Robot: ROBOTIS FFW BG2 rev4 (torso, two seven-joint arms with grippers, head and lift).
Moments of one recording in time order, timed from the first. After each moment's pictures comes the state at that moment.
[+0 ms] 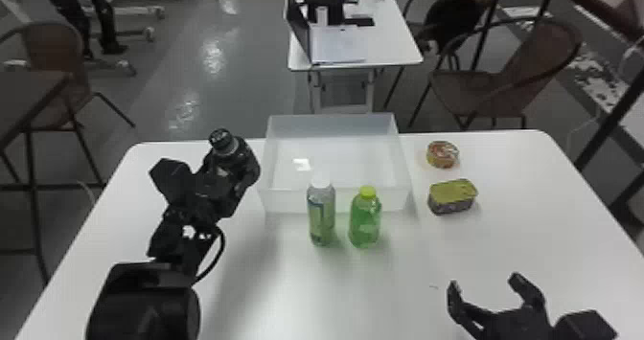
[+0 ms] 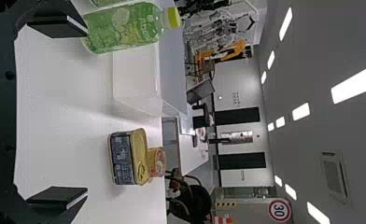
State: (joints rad) left arm -0.10 0.11 0.00 -1.29 0.15 -0.28 -0.27; right arm 0.43 0.00 -0.05 -1.59 -0.10 -0.29 0.32
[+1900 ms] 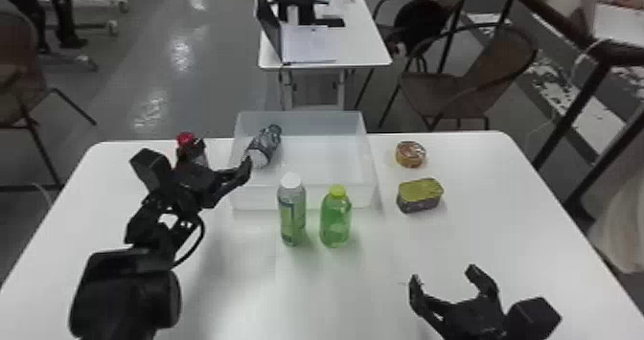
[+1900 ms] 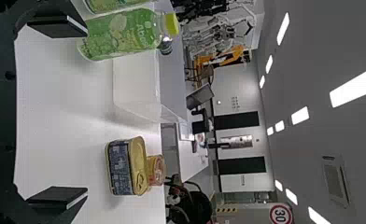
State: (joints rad) left arm -0.30 0.09 -0.02 -0.92 0.18 -0.48 -0.50; right arm 0.41 0.00 -0.04 -1.56 -0.10 -0.29 0.33
